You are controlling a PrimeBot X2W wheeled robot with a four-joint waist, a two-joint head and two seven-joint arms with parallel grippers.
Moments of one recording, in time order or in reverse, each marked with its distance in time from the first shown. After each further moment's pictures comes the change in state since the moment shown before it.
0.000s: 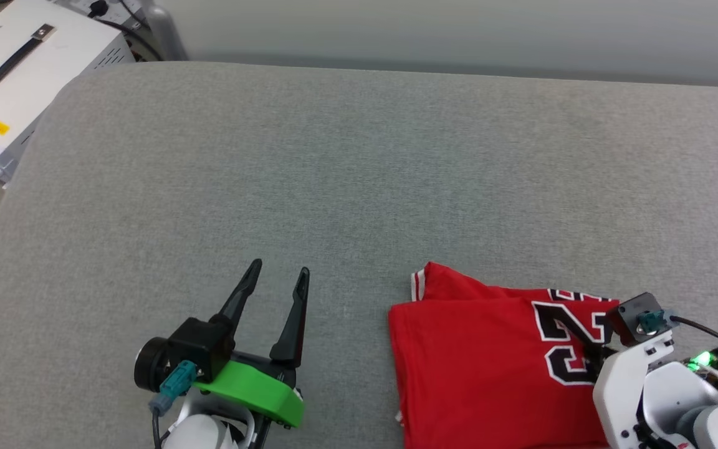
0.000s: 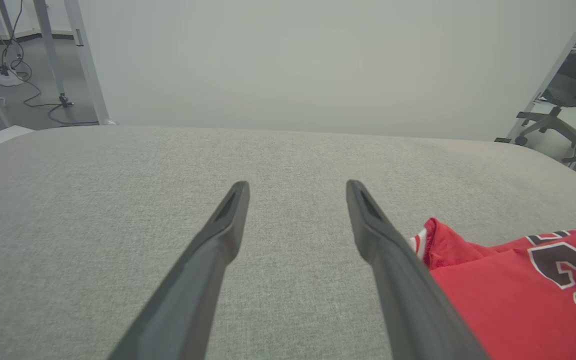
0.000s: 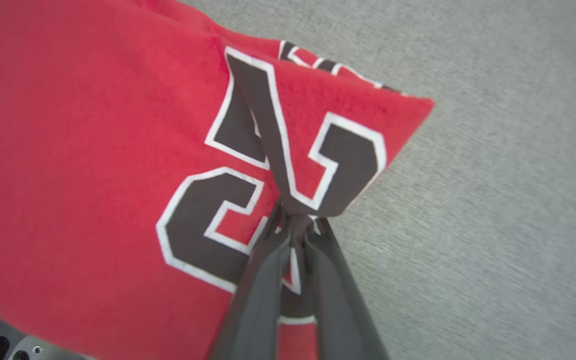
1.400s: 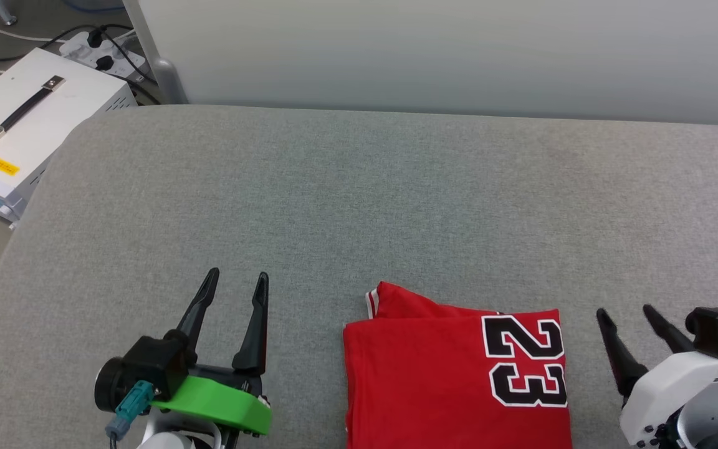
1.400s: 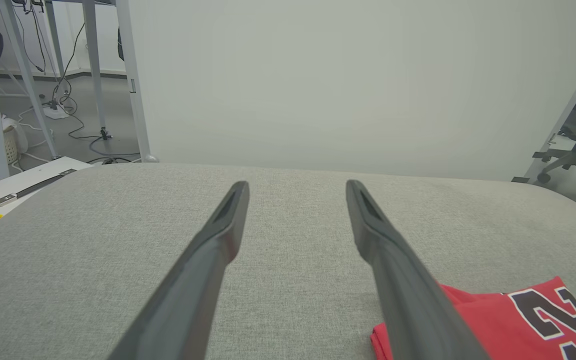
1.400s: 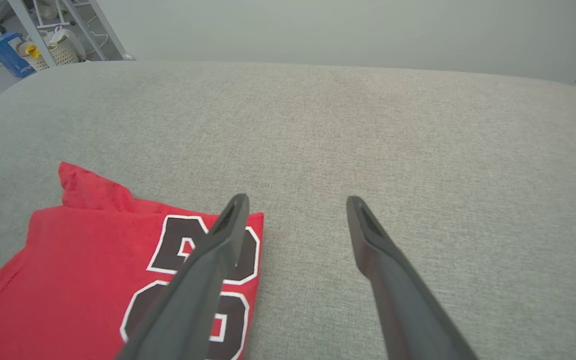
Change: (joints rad) left arm 0.079 0.004 0.097 -0.084 0.005 0.000 0.000; right arm 0.089 0.164 -0.247 -0.083 0.021 -0.001 -0.356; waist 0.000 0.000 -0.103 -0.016
